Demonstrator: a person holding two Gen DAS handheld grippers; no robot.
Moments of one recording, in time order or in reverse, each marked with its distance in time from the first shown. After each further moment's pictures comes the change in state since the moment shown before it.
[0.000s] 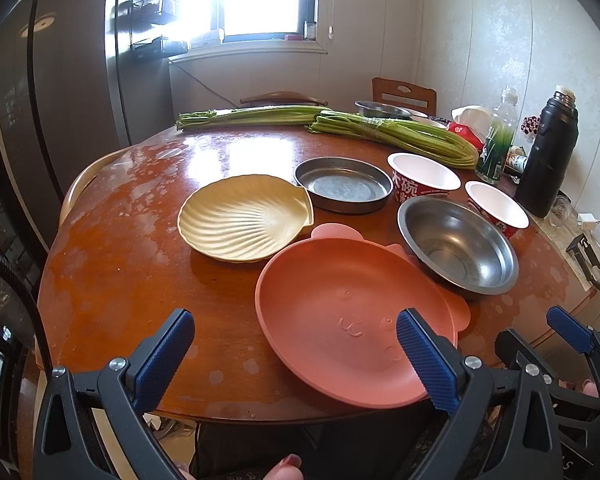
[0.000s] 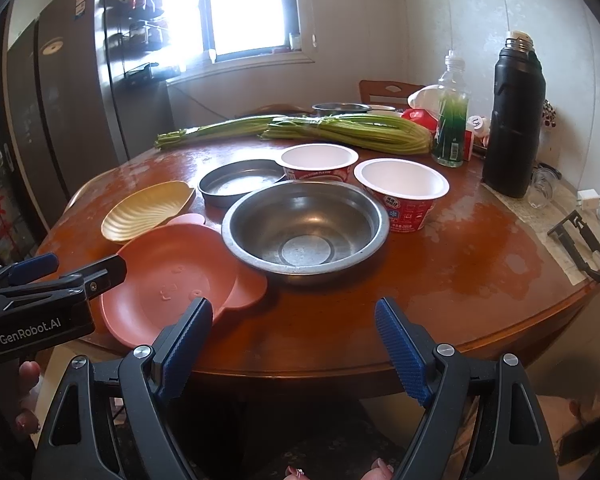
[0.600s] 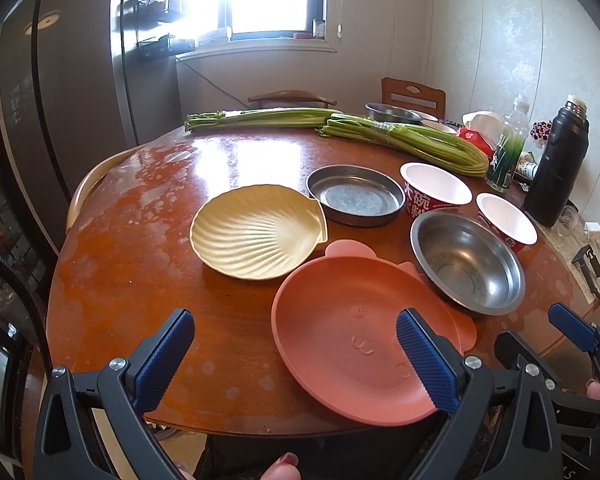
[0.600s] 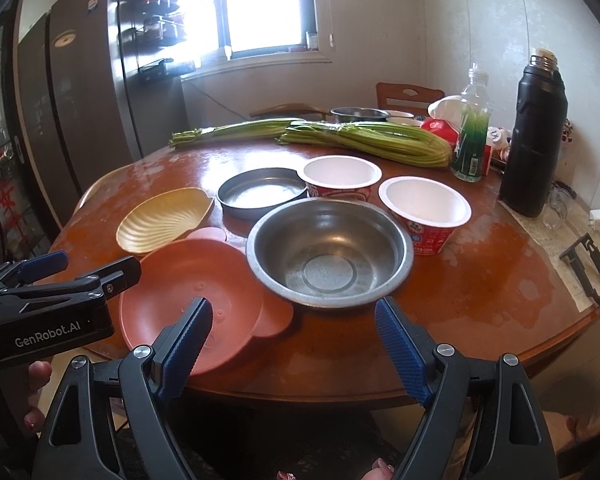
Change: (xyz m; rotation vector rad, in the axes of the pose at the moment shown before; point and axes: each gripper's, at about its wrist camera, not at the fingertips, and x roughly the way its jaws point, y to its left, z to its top) left arm -0.002 0.008 0.022 -0.014 0.014 0.026; right arm 0.002 0.016 0.028 -0.033 0.013 0.041
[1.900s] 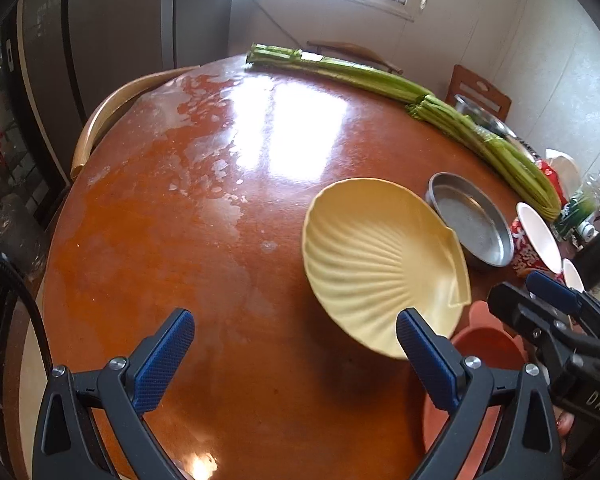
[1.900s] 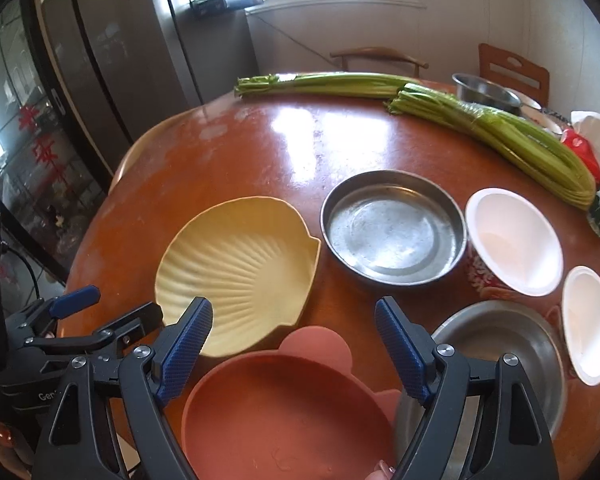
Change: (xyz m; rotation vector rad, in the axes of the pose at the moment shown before) left arm 0.091 0.118 0.048 -0.229 0.227 0.011; right arm 0.150 0.091 0.104 -0.129 0.289 0.224
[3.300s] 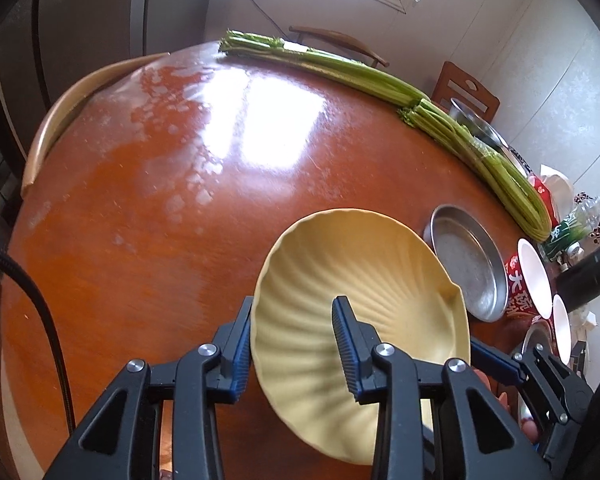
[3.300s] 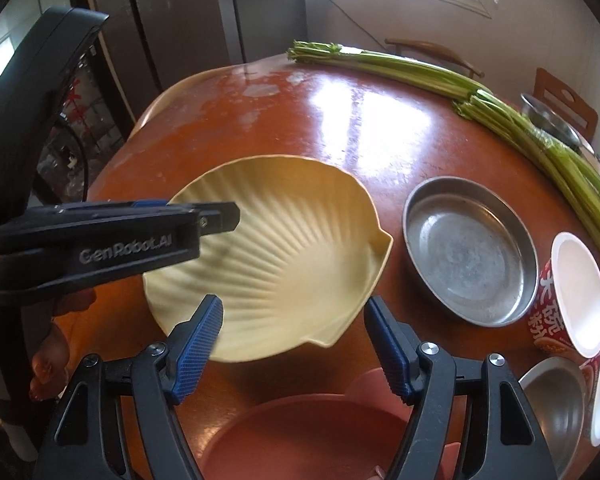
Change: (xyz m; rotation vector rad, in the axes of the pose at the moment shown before) left arm 0.041 0.002 0.061 -0.003 0.053 -0.111; right arm 0.043 0.048 0.006 -0.193 0.075 0.058
